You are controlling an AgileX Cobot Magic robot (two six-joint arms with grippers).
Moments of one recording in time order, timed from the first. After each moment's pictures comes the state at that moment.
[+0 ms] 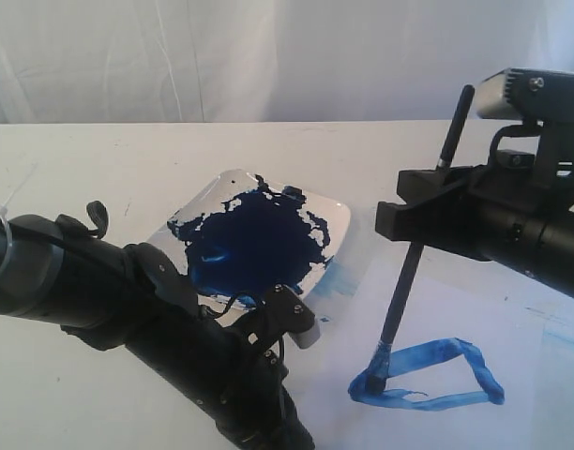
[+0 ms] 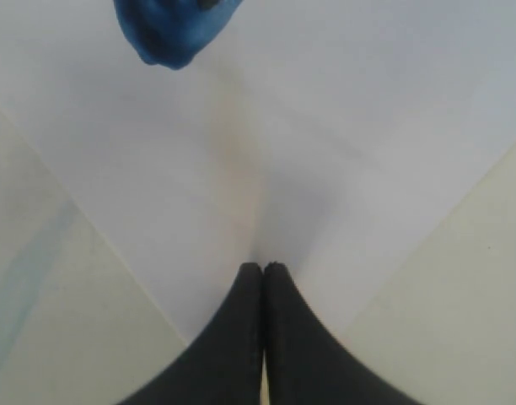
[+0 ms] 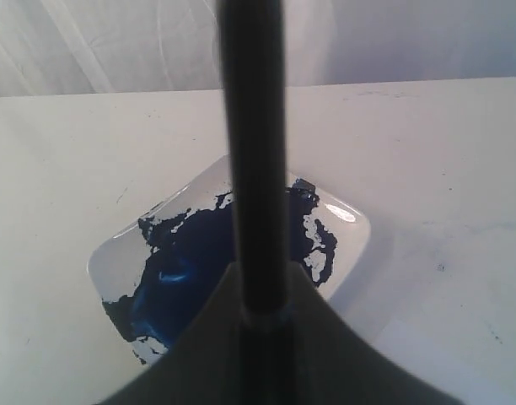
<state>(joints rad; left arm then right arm) -0.82 1.85 -0.86 -1.19 0.59 1.28 0.74 1.06 -0.54 0.87 -0.16 -0.59</state>
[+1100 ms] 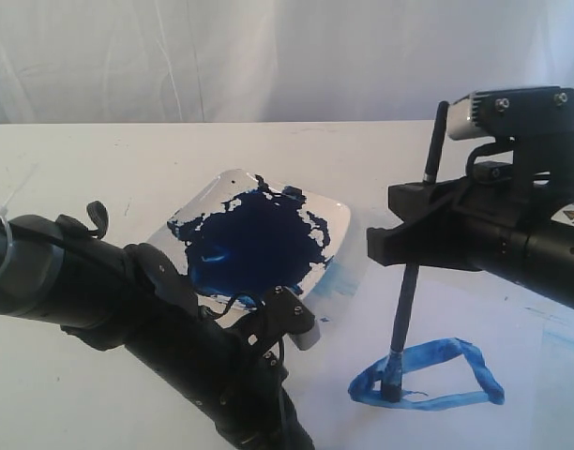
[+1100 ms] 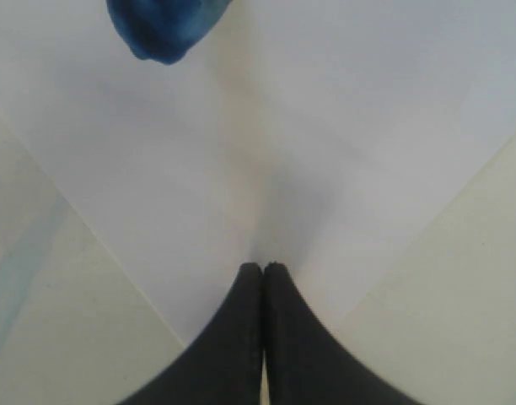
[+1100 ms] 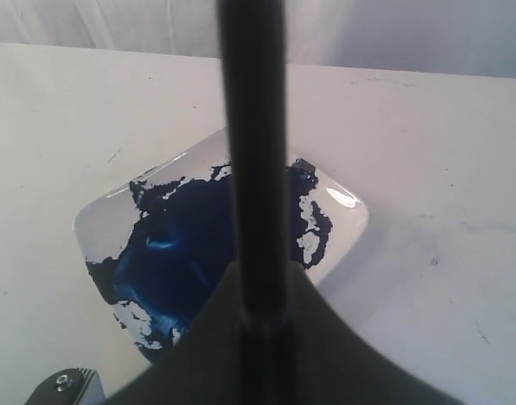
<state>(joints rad) -0.82 1.85 -0.86 -1.19 0.60 1.28 0.74 1.09 -0.54 0.83 -0.13 -0.66</state>
